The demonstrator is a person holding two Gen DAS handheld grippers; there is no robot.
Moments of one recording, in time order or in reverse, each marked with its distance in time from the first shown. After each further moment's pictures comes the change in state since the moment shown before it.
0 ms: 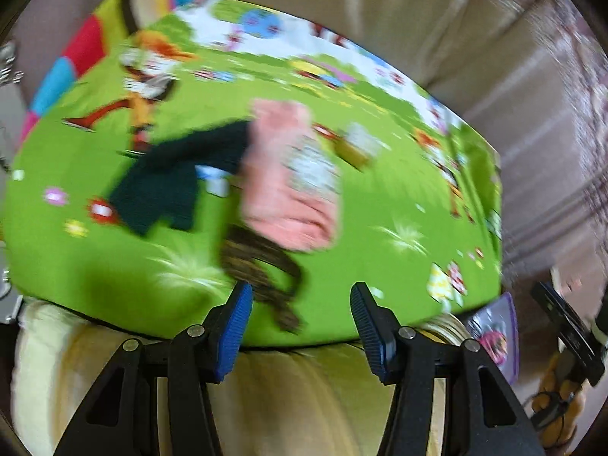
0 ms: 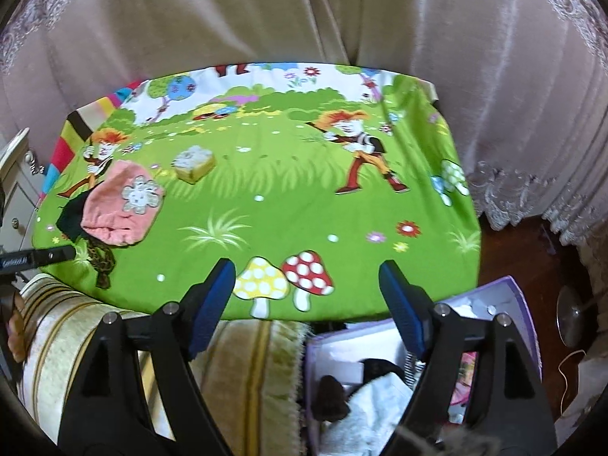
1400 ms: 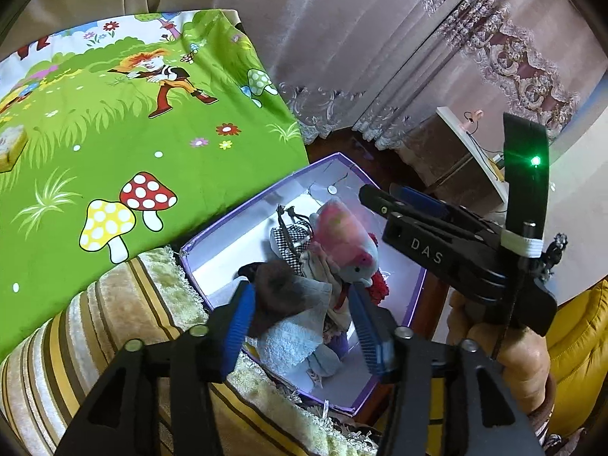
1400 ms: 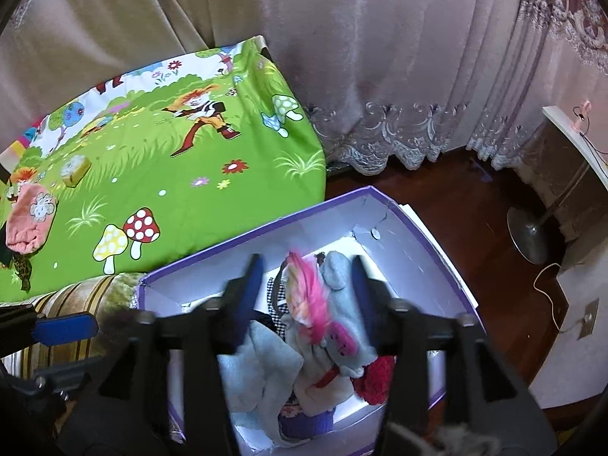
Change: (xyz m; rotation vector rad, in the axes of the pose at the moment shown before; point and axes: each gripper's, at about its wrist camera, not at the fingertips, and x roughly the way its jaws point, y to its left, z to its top) left arm 0.051 -0.311 -0.138 0.573 0.239 -0.389; right arm -0.027 -0.151 -0.085 0.271 0.039 -0.274
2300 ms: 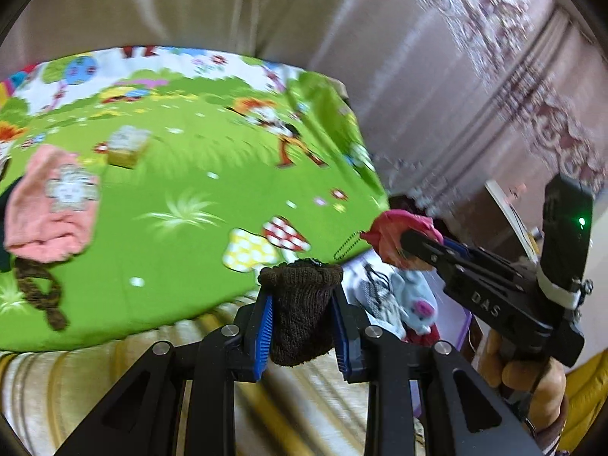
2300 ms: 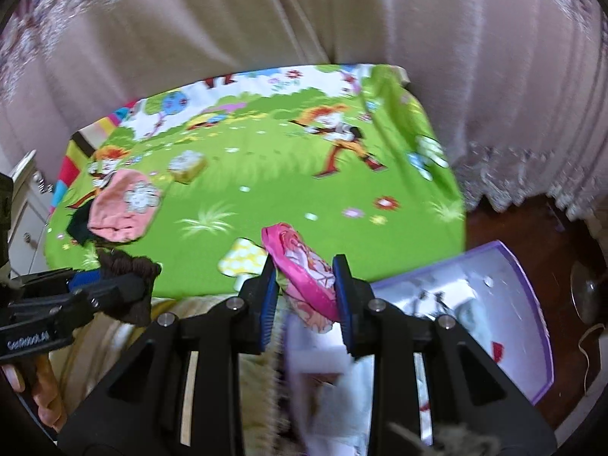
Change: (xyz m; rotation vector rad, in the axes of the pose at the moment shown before) left arm -0.079 0.081 -0.010 -0.151 -0.203 0.155; right arm -0.027 0.104 0.017 -0.158 -0.049 0.298
